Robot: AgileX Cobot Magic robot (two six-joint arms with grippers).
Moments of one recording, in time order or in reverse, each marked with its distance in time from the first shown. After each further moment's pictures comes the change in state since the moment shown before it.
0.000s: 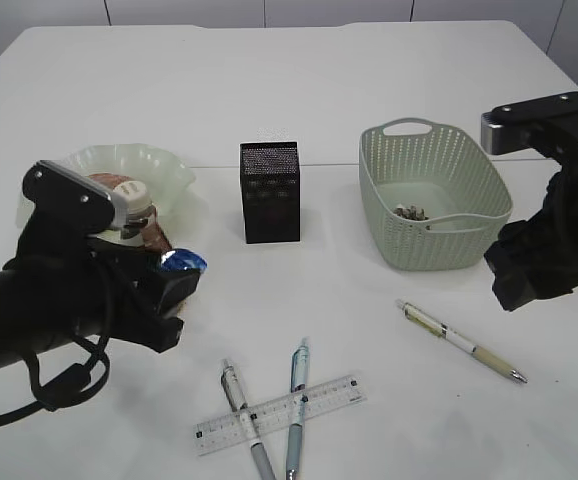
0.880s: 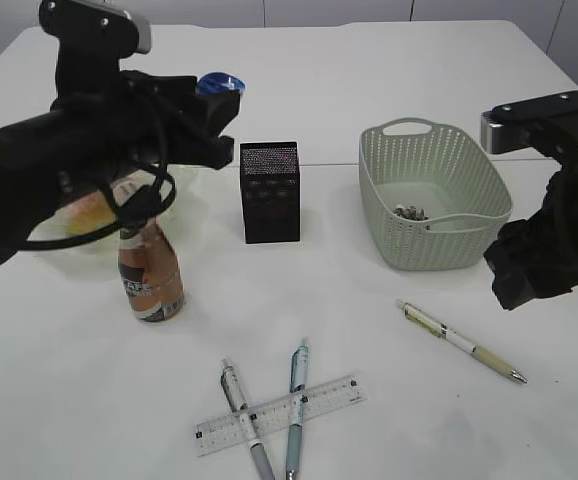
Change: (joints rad) left arm 0.043 0.066 -0.338 0.041 -0.110 0.007; right arm 0.000 0.000 0.000 0.000 -0.006 0.000
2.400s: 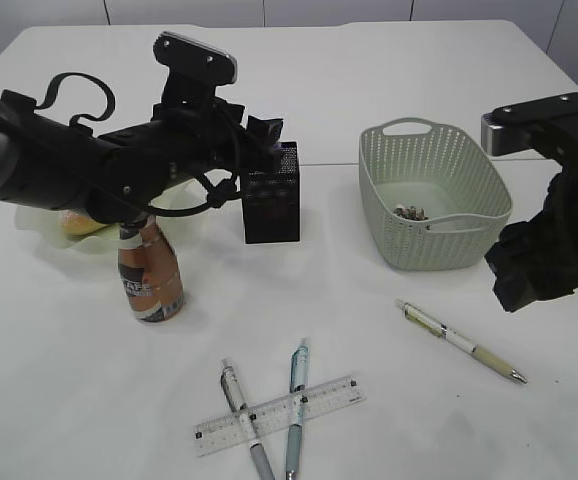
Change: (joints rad) left arm 0.050 0.381 -0.381 0.041 0.113 0.002; right arm 0.000 0.000 0.000 0.000 0.008 0.000
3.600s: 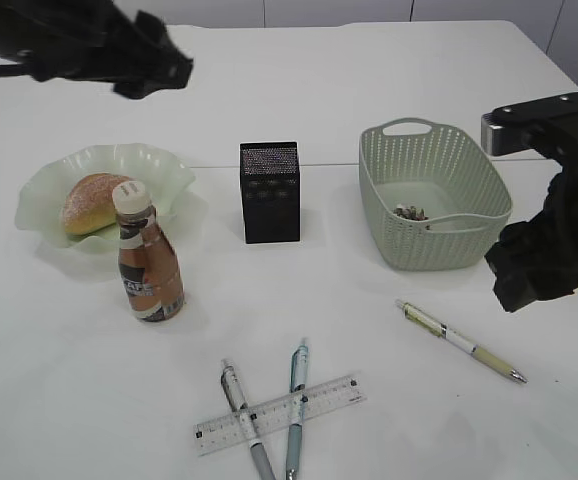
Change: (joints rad) left arm 0.031 -0.534 0.000 0.008 0.869 0.000; right arm 0.000 0.000 0.000 0.000 0.000 0.000
